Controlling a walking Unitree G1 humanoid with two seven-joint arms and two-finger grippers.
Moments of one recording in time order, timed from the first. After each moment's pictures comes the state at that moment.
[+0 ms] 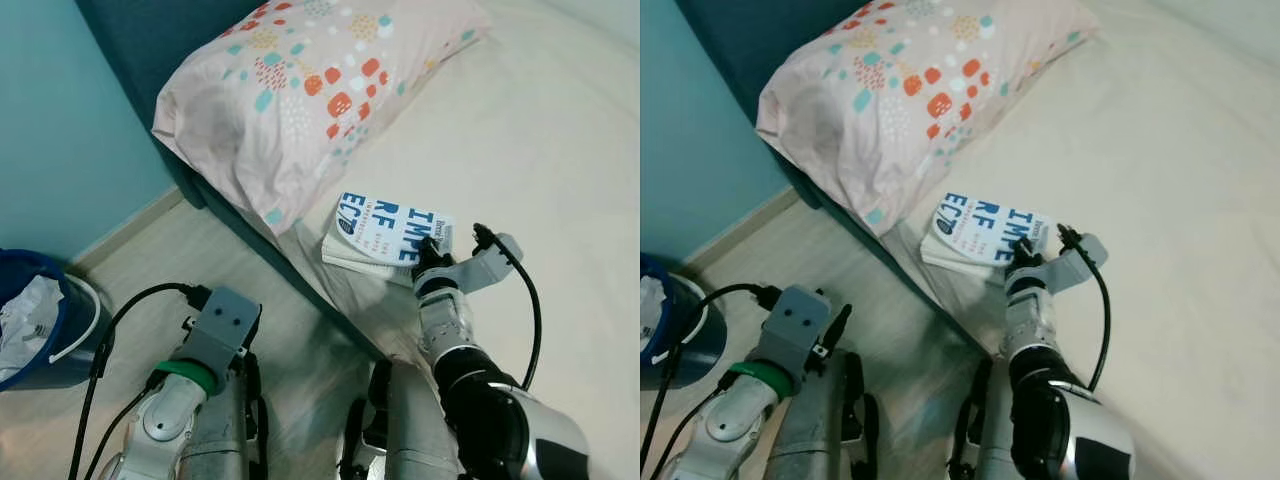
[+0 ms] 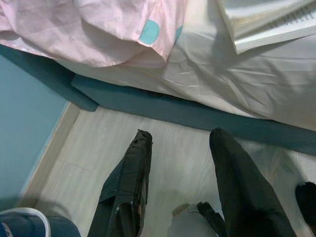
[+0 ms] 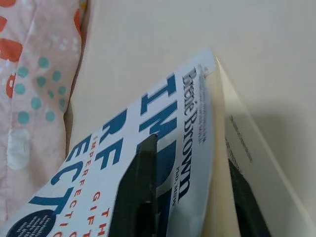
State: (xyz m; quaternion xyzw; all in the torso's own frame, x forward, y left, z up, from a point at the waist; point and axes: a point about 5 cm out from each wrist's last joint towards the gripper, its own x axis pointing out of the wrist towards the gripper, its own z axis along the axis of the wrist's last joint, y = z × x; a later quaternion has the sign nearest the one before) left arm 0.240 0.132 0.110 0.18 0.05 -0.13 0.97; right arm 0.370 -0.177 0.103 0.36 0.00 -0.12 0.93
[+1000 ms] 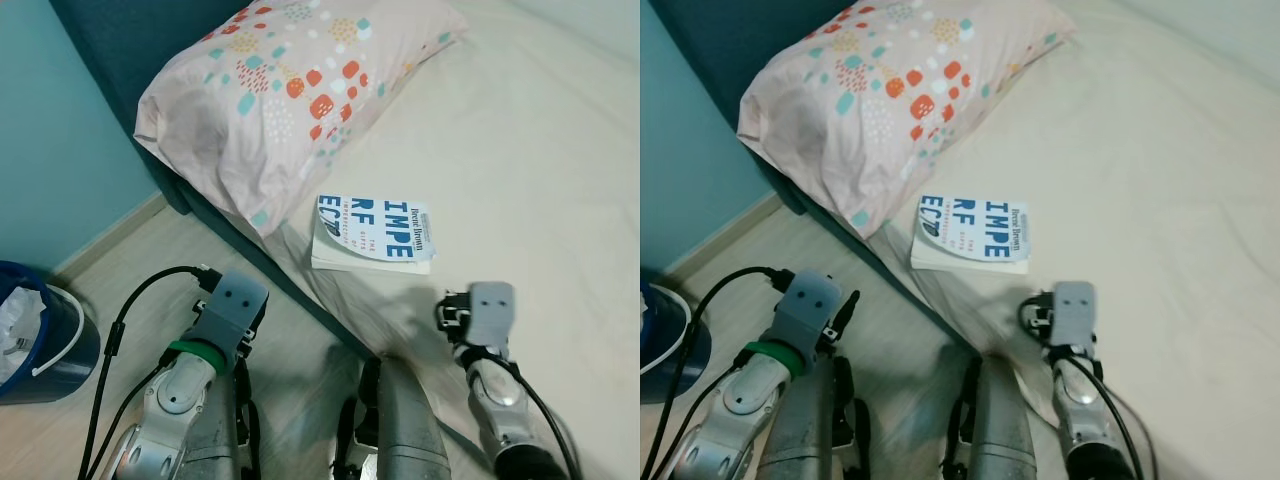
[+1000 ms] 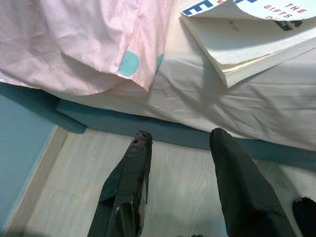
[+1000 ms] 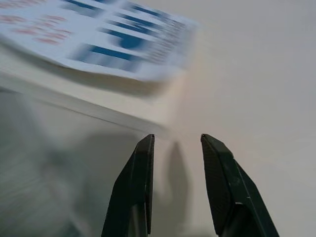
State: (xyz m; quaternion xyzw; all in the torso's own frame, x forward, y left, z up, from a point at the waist) left arm 0.263 0.126 0.112 0.18 0.04 -0.14 0.97; right arm 0.309 -0.205 0.062 -0.13 0.01 0.02 0.99
